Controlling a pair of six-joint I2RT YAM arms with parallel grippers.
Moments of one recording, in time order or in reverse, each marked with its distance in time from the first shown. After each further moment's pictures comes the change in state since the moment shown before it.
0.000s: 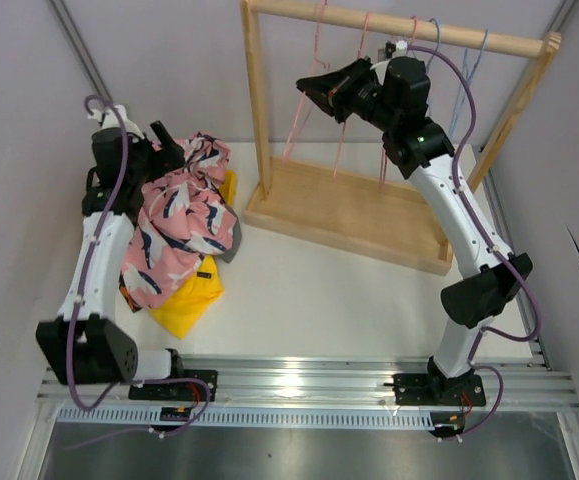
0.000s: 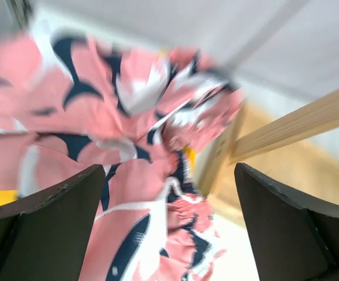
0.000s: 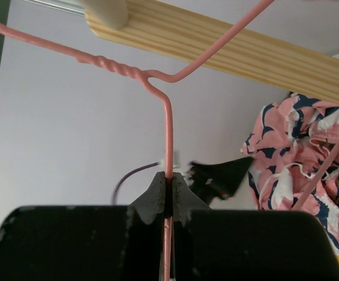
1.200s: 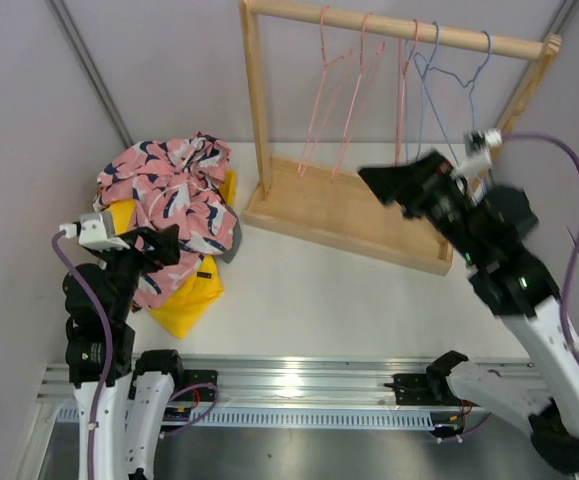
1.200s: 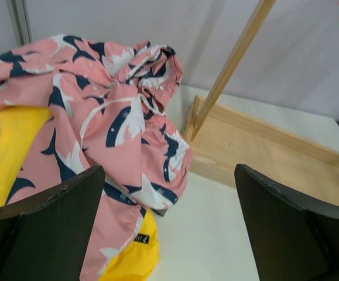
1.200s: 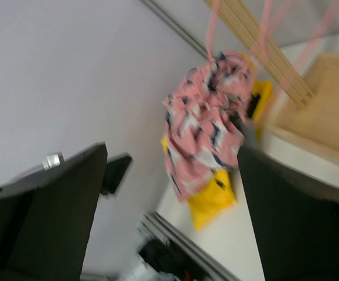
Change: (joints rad) left arm 0.000 -0.971 -0.486 -0.117 0.072 0.045; right arm 0.095 -0.813 -0.730 -0.066 0.271 -0.439
